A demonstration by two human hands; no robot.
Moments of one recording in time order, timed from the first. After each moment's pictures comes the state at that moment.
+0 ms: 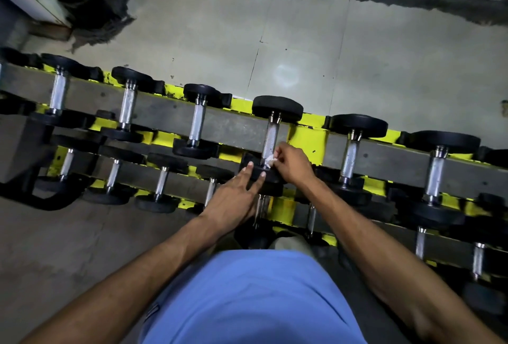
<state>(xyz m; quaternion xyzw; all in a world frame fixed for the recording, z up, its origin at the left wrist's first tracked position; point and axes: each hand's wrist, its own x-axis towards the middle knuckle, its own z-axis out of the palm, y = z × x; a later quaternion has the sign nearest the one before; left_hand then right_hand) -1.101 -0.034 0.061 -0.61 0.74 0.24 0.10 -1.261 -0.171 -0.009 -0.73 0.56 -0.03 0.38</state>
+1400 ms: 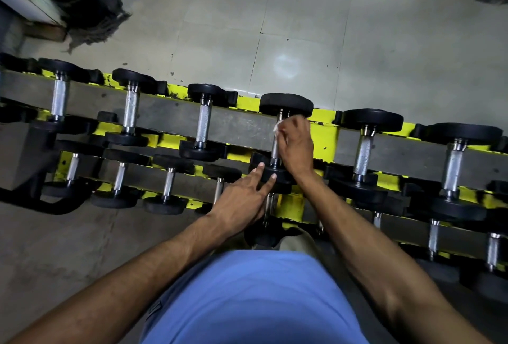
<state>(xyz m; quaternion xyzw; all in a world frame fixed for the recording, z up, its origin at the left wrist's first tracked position) -1.090 -0.041 0.070 -0.57 0.77 0.24 0.14 -1.226 -0.185 -0.026 -0.75 0.54 -0.31 0.23</state>
